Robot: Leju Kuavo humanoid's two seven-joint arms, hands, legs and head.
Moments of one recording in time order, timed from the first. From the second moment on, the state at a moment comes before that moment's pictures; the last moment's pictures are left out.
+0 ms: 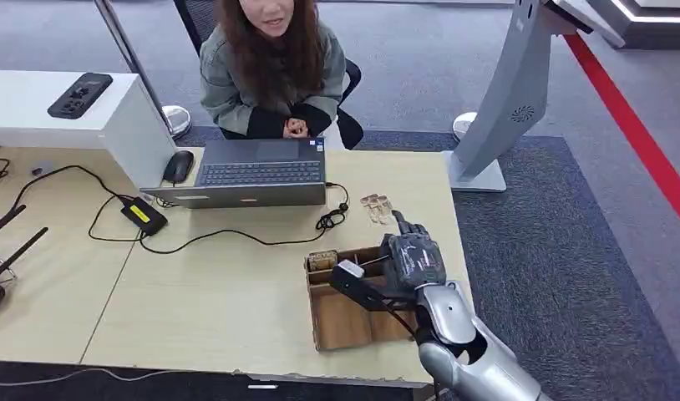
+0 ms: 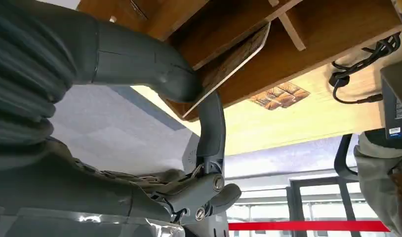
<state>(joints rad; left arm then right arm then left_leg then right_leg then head) -0.11 -0.05 0.79 -0.19 -1.27 -0.25 0.20 -0.39 -0.23 0.79 -1.49 0.97 0.01 0.44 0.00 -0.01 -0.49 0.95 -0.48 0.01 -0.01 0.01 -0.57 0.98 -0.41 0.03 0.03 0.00</state>
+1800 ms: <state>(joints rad) -0.12 0.01 0.85 -0.19 -1.23 -0.25 0.17 -0.57 -0.48 0.39 -2.14 0.34 -0.21 0.49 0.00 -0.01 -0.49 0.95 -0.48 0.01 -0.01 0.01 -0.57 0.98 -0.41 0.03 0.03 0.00</state>
